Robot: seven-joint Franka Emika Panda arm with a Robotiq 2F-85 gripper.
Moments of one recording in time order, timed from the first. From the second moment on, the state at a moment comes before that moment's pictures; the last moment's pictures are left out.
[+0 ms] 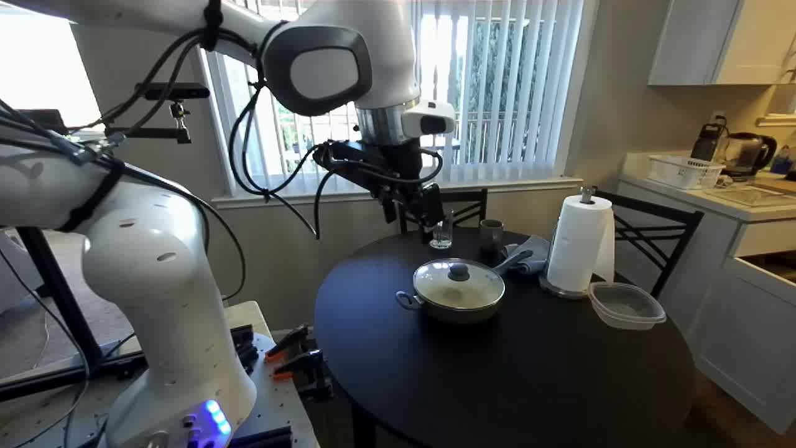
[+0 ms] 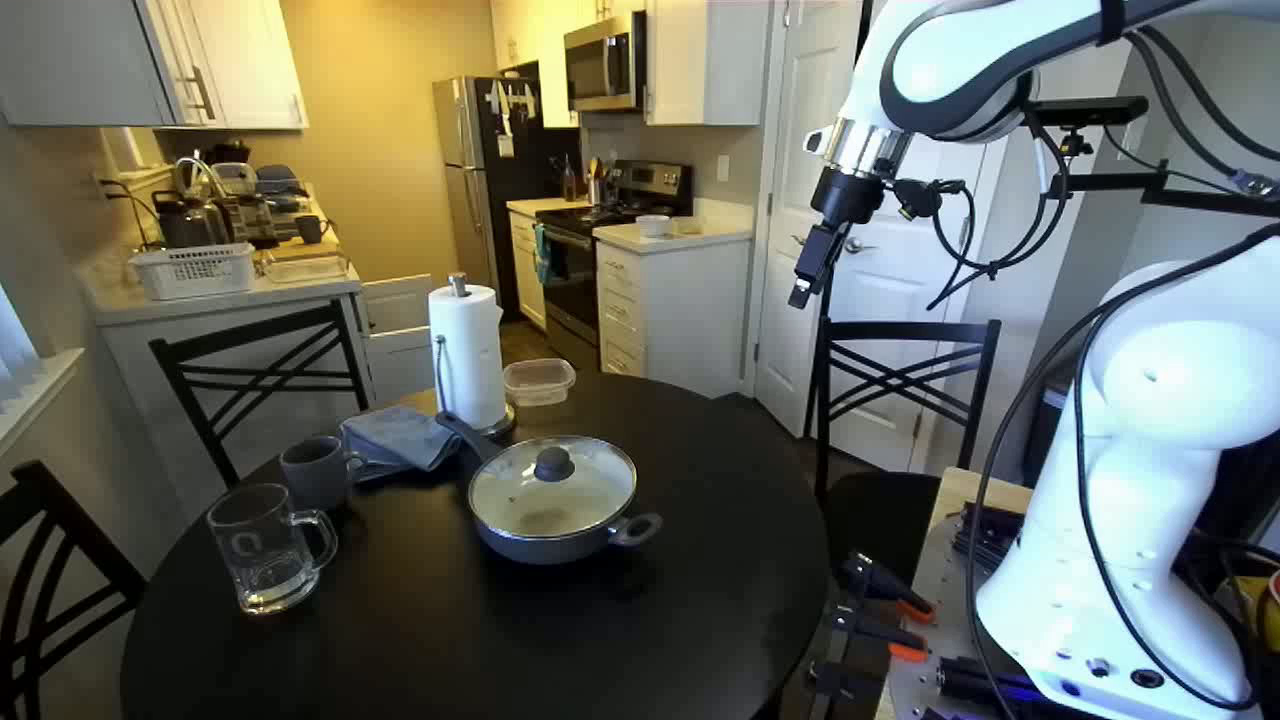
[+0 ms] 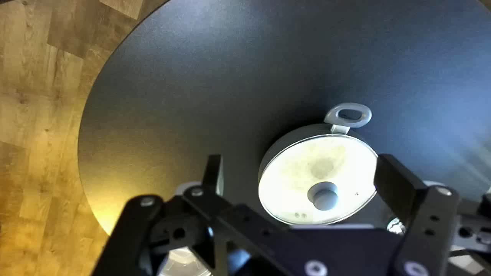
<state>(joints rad) -0.08 -0.81 -0.28 -2.79 -0.09 2.20 -0.33</state>
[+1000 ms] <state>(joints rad) 0.20 -0.54 -0.24 -2.66 -0.07 2.35 -0.36</state>
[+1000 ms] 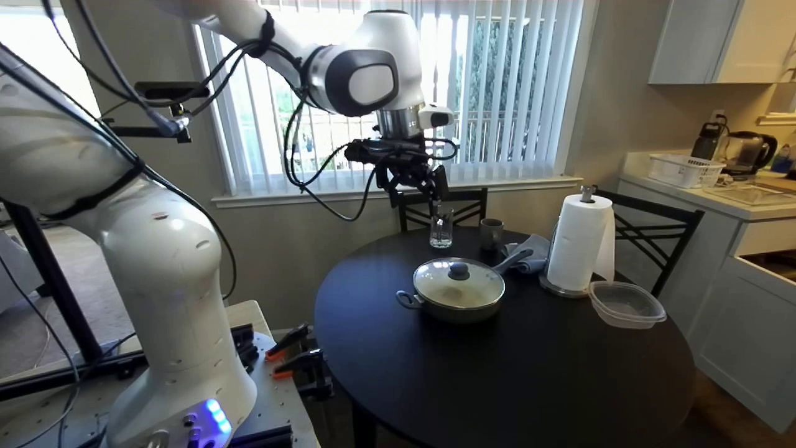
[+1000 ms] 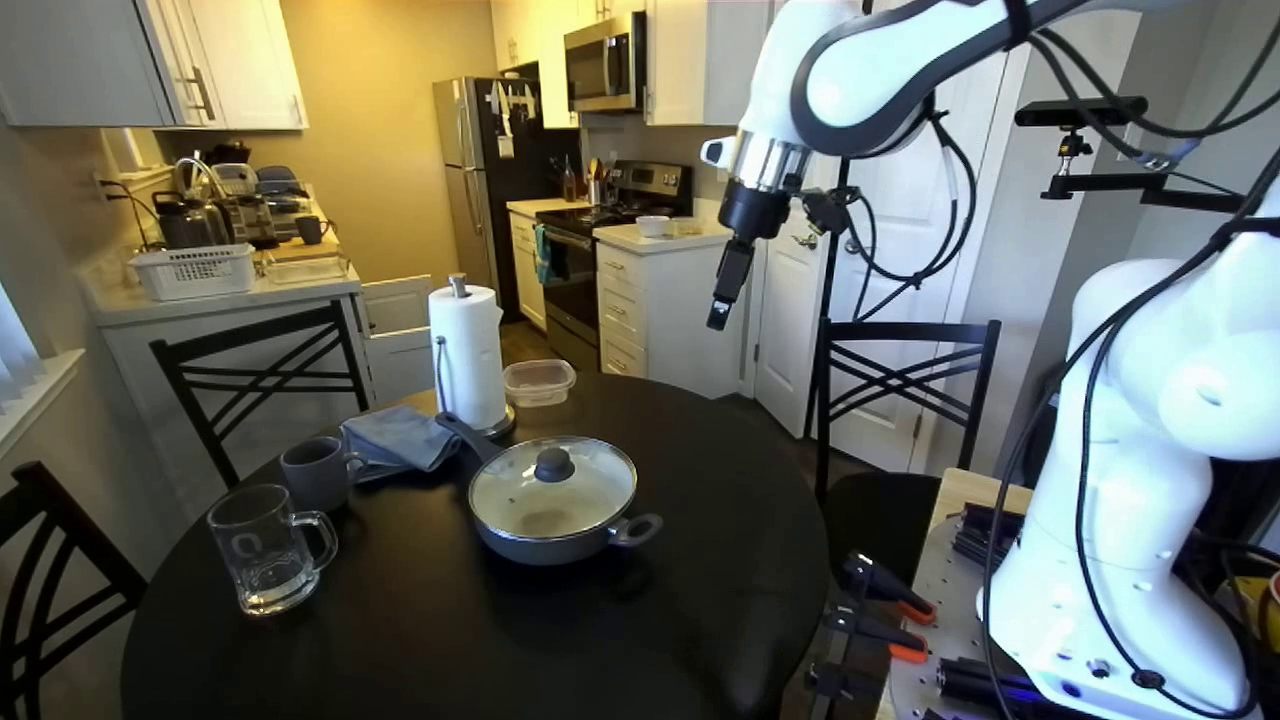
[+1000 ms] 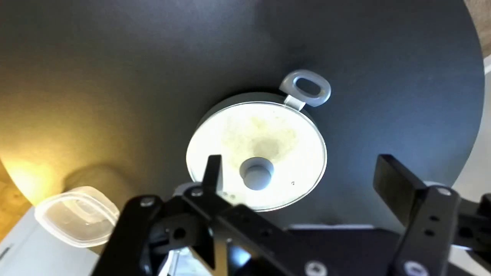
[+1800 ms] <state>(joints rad) 0.30 0.17 -0.15 -2.14 0.11 2.35 -0.64</state>
